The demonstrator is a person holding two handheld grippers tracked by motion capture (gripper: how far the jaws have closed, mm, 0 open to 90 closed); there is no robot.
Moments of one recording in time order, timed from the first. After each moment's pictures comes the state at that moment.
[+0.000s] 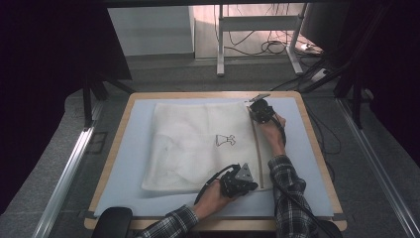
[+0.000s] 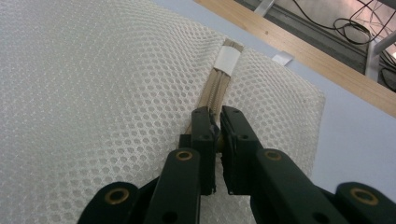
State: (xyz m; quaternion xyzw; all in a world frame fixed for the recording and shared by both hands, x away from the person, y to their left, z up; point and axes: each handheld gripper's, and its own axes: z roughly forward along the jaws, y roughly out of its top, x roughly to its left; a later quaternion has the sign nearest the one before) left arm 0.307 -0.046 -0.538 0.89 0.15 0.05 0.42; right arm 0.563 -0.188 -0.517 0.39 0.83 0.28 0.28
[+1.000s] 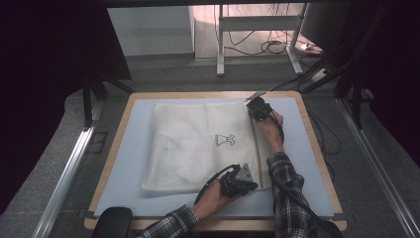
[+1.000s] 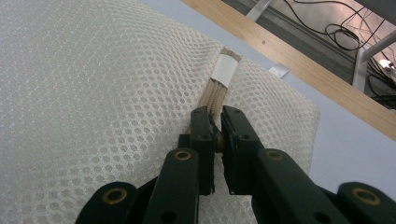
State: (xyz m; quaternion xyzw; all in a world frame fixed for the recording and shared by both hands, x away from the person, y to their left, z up) left arm 0.307 -0.045 -0.538 0.89 0.15 0.05 0.42; right arm 0.572 -0.180 -0.517 0.38 0.84 0.26 0.30
